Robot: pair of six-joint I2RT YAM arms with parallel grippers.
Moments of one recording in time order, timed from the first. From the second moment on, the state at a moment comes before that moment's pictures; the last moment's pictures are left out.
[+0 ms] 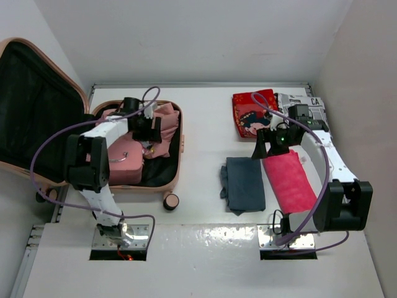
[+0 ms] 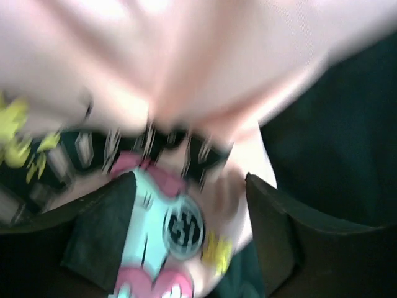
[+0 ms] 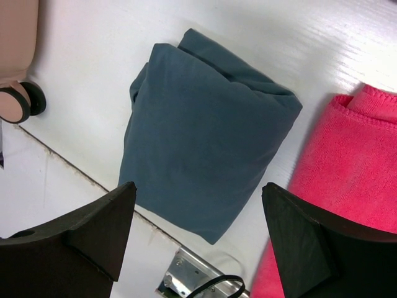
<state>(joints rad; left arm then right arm) -0.08 1.80 1.24 -0.45 0.29 0.05 -0.02 1.38 1.06 -0.89 -0.54 -0.22</state>
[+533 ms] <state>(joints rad) -0.10 1.55 1.26 -0.22 0.36 0.09 -0.02 1.39 1.07 -0.86 -0.54 -0.19</state>
